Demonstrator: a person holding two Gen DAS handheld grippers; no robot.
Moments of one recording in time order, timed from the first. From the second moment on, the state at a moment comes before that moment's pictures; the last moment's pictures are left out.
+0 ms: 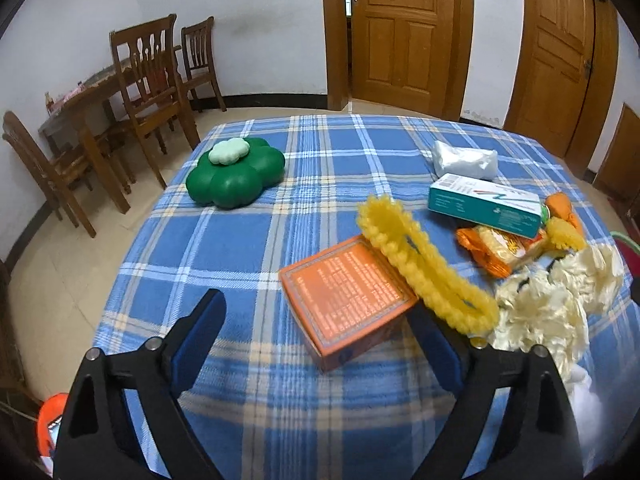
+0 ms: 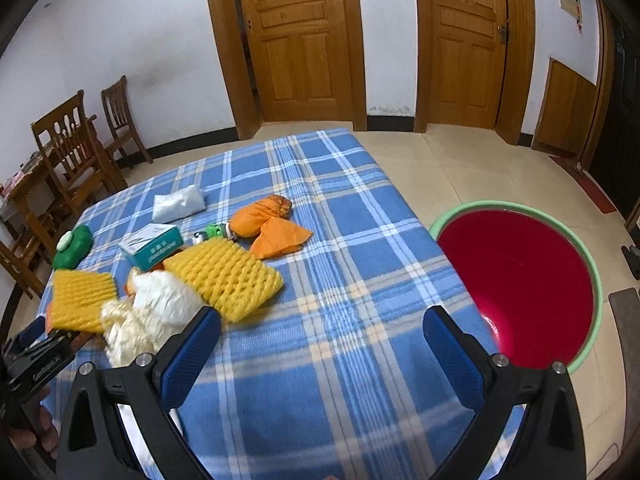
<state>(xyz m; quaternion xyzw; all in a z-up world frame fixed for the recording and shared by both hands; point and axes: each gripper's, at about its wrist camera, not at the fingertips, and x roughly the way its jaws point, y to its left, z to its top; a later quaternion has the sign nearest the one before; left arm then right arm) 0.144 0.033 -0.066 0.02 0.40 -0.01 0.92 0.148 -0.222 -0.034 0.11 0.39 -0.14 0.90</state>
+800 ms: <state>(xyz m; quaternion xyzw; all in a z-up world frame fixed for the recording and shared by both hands) 0.152 0.051 -0.061 -0.05 0.39 -0.08 0.92 0.199 -0.209 -0.054 0.15 0.42 -0.10 0.89</state>
